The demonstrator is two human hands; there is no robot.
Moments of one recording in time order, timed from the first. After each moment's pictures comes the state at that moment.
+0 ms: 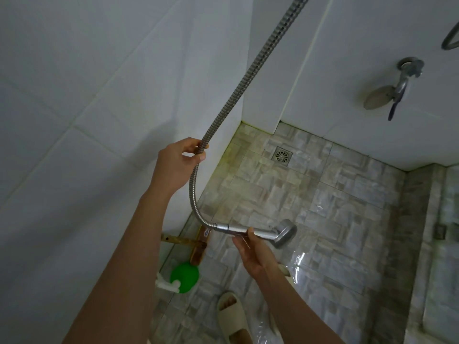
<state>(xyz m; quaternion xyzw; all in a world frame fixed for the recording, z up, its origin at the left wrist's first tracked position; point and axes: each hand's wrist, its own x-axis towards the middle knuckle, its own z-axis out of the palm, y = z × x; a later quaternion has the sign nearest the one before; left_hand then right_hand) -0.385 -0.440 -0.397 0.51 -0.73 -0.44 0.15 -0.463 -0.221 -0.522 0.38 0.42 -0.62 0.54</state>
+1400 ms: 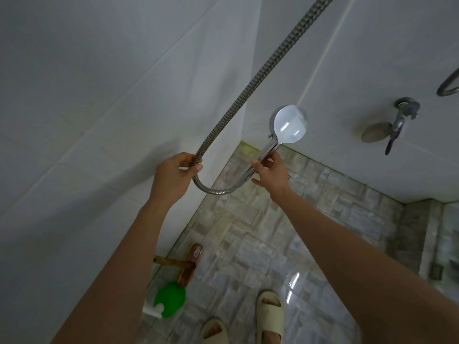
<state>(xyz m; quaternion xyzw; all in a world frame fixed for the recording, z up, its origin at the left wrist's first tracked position) -0.413 -0.463 -0.406 0.55 -0.68 -0.44 0.18 -0.633 -0.387 -0.475 -0.15 0.72 -0.52 0.43</state>
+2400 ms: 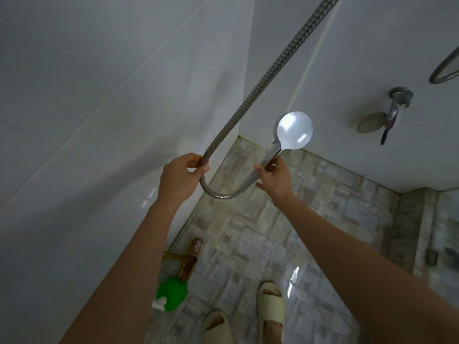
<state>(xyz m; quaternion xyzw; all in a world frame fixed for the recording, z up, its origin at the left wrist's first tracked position) -0.418 -0.443 -0.412 0.55 -0.72 -0.41 0.16 -0.623 -0.351 -0.480 -0.15 0.75 -0.51 0.39</state>
